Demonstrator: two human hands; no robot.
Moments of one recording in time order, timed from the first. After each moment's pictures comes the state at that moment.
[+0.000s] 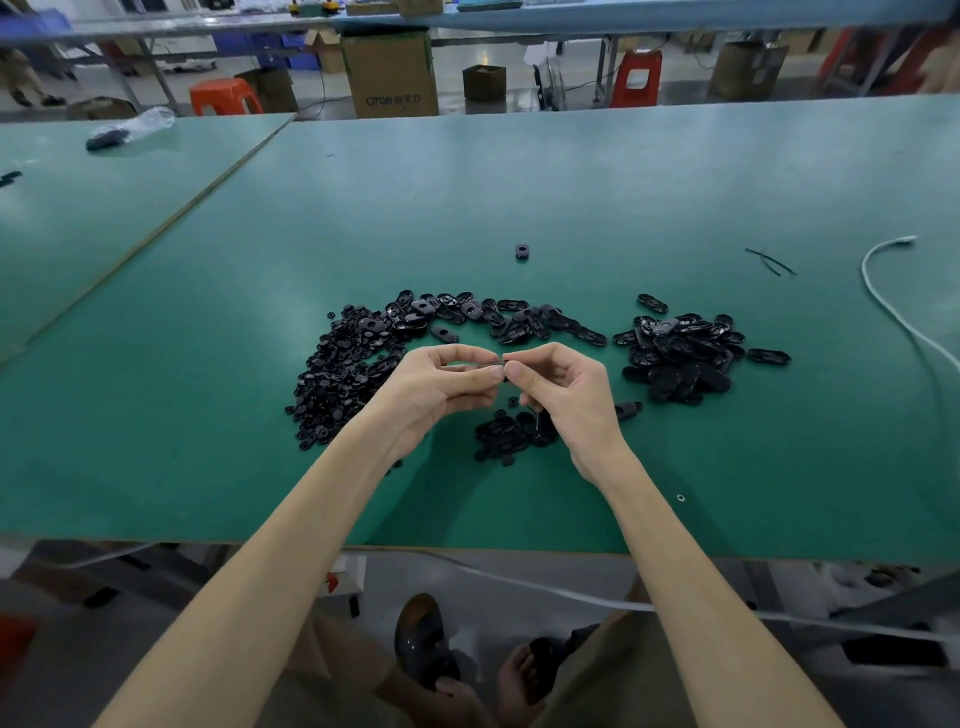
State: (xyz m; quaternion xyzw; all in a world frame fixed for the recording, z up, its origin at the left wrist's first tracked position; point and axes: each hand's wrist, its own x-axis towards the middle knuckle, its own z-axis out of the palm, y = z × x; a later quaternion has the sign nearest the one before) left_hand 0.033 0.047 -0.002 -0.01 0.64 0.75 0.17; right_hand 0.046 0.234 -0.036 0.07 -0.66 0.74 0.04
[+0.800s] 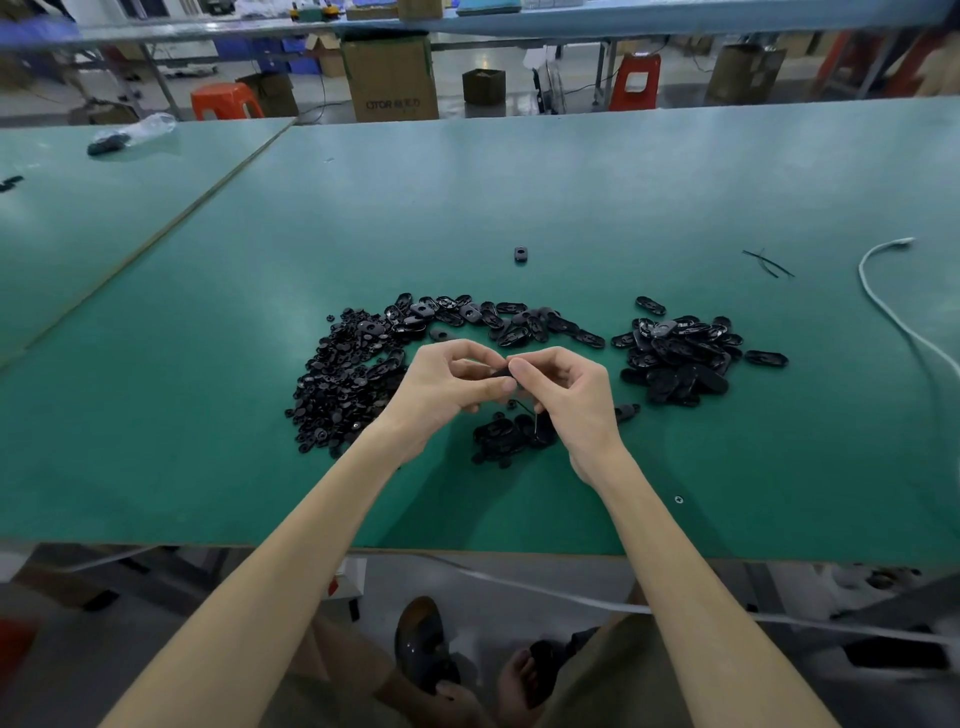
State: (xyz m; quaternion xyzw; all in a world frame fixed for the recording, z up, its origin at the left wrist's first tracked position) left_hand 0.042 0.060 0.005 0.04 0.76 0.65 0.09; right_hand 0.045 0.234 -0.038 0.04 -0.68 0.73 0.06
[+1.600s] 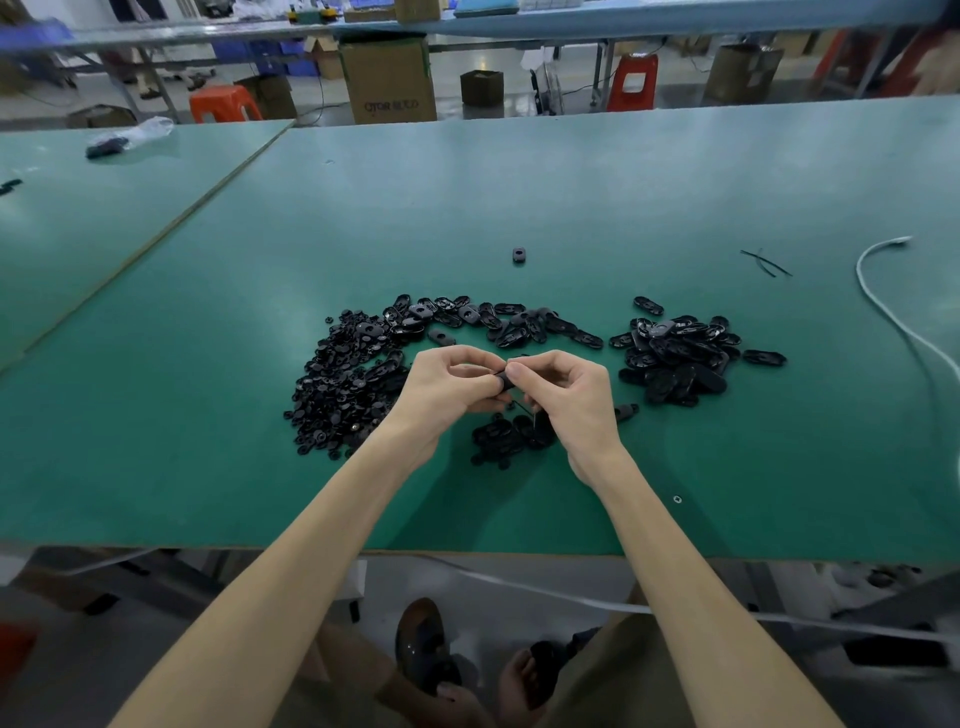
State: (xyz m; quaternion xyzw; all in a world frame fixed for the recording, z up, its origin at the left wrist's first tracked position) left_hand 0.045 0.070 0.003 -0.02 0.72 0.69 0.08; right_hand 0.044 0.235 -0.039 0.03 -0.67 0.74 0.06
